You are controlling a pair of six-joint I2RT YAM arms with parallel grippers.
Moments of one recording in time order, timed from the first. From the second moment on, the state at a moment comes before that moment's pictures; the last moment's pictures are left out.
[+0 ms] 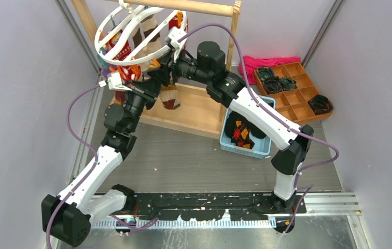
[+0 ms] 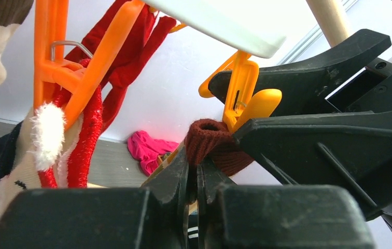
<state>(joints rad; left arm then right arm) -0.38 0.99 0.78 0.57 -0.03 -0.76 0.83 1.84 2.03 -0.11 -0.36 -0.03</state>
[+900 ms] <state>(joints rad) -0.38 0.74 0.73 0.37 -0.04 -0.74 0.82 1.61 1.91 -0.37 -0.37 -0.12</state>
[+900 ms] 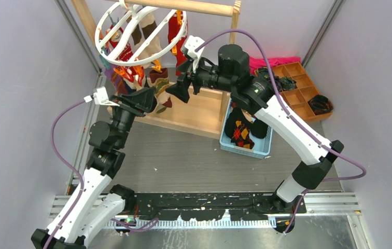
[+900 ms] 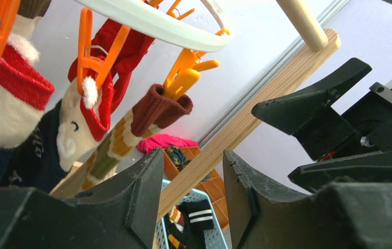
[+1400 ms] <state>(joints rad) -0.38 0.41 0.54 0.20 0.12 -0.57 0.65 1.55 1.99 -0.88 -0.58 -0.29</state>
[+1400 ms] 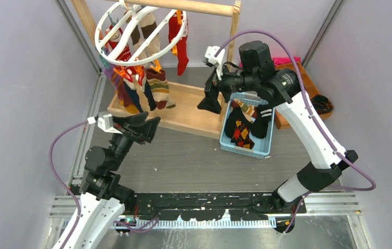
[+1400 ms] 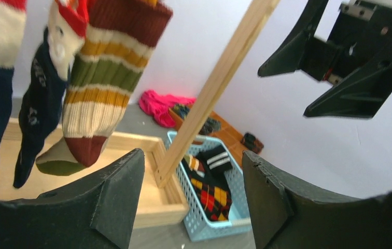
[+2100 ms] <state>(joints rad) -0.38 0.32 0.28 0.22 0.33 -0.64 0.09 1.24 1.37 -1.07 -0.61 -0.43</state>
